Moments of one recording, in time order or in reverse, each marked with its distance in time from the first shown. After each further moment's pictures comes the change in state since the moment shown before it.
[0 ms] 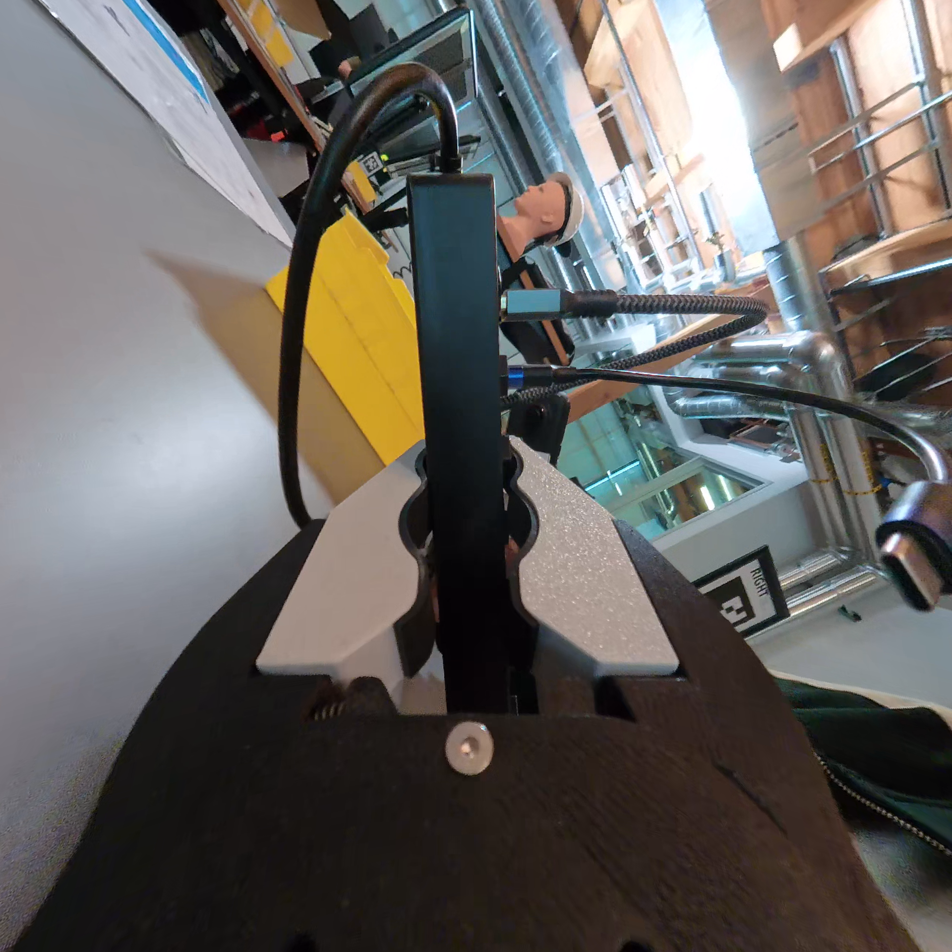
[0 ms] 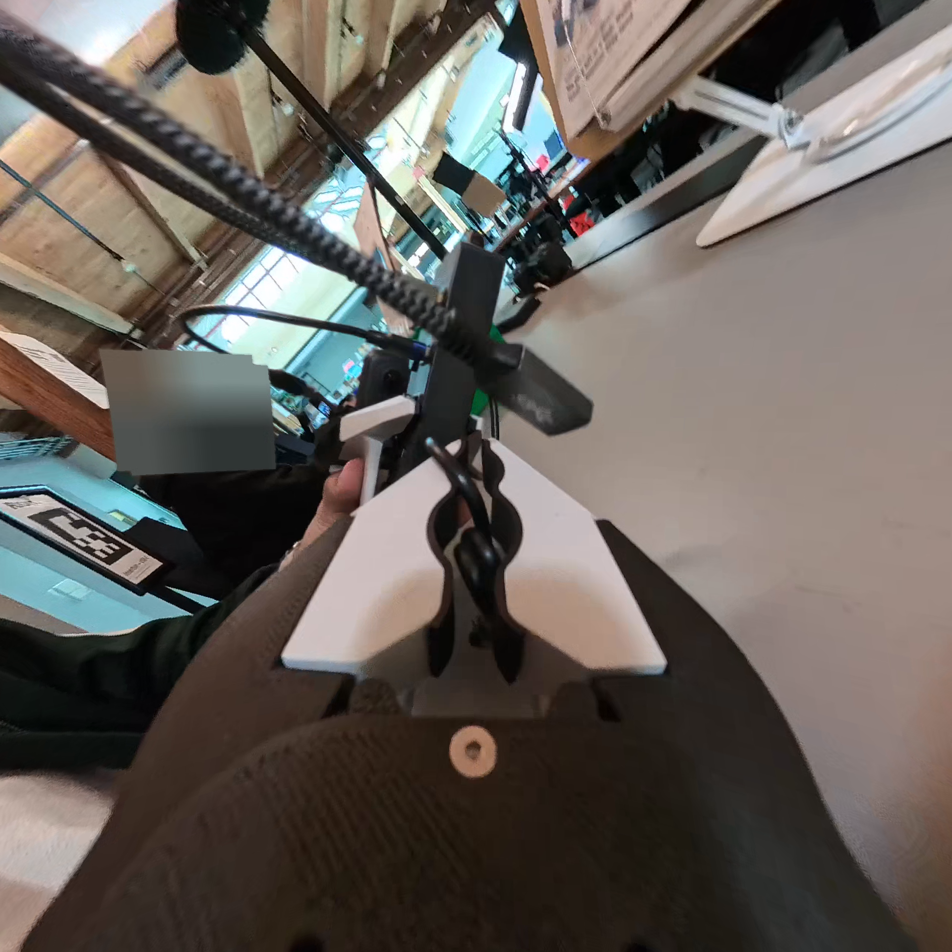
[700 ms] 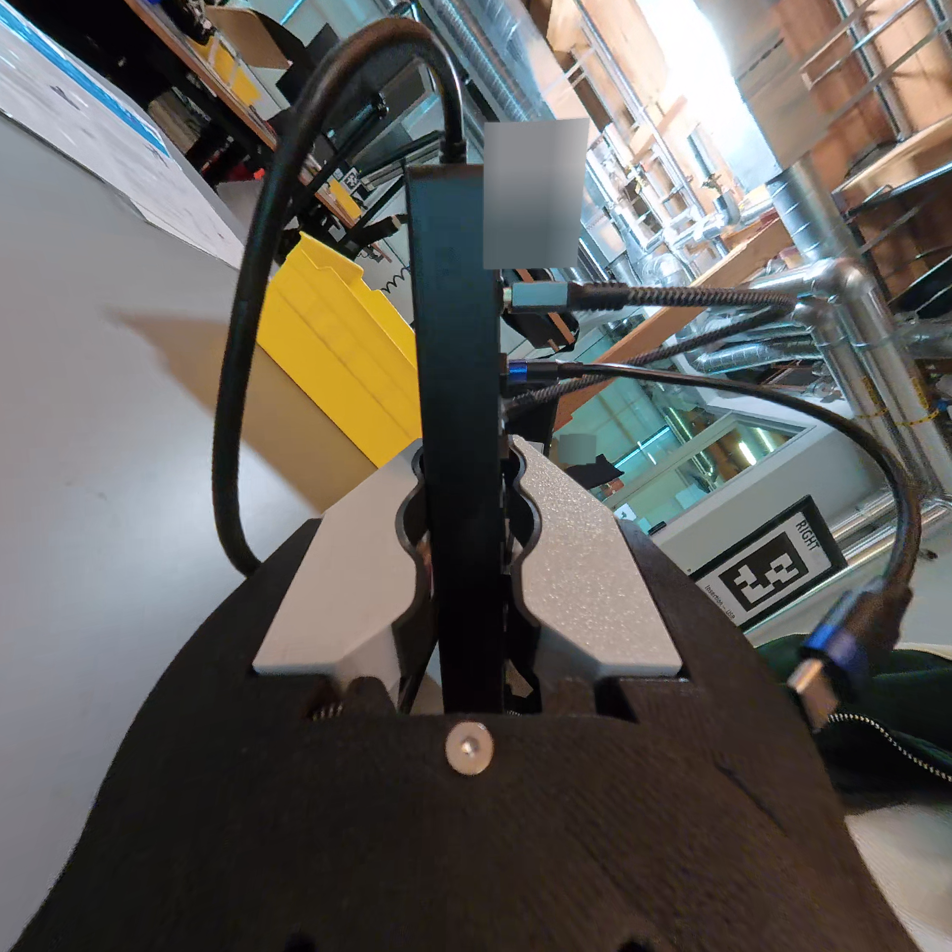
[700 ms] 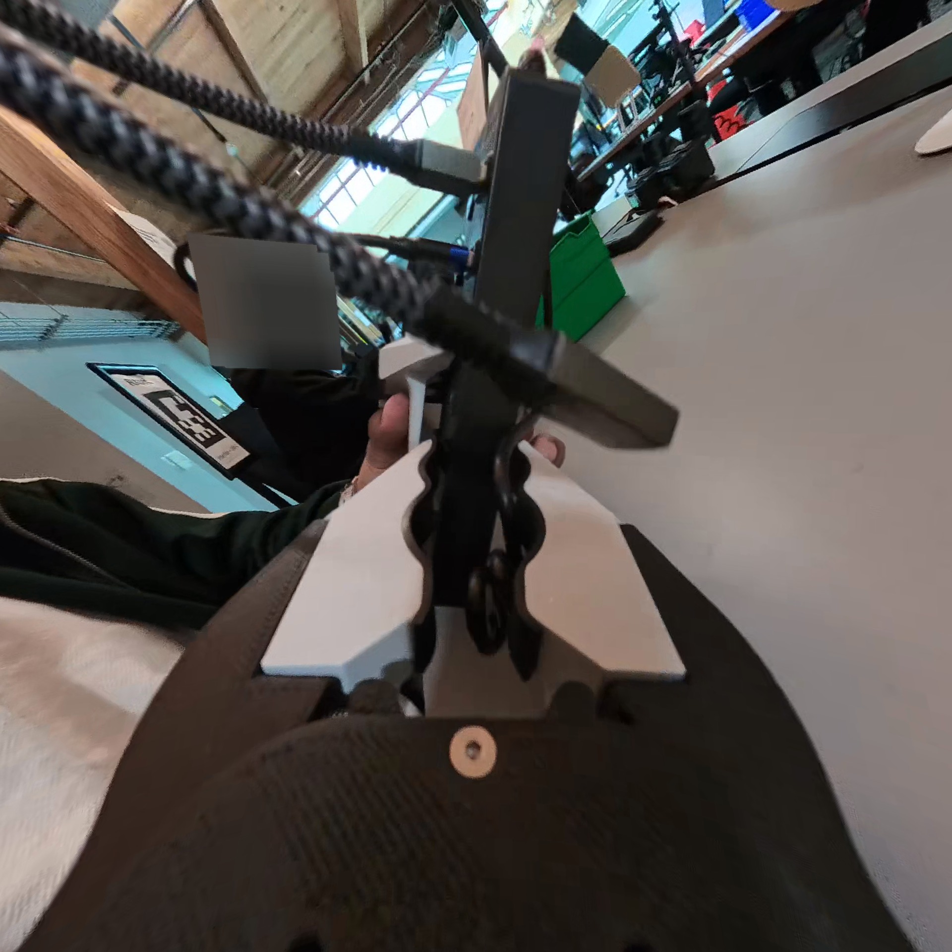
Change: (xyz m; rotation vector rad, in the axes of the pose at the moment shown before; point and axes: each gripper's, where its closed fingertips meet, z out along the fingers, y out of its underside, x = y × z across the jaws) left arm 0.021 0.005 0.005 -0.013 0.024 0.173; right arm -0.038 0.027 0.004 -0.154 -0.224 -0.049
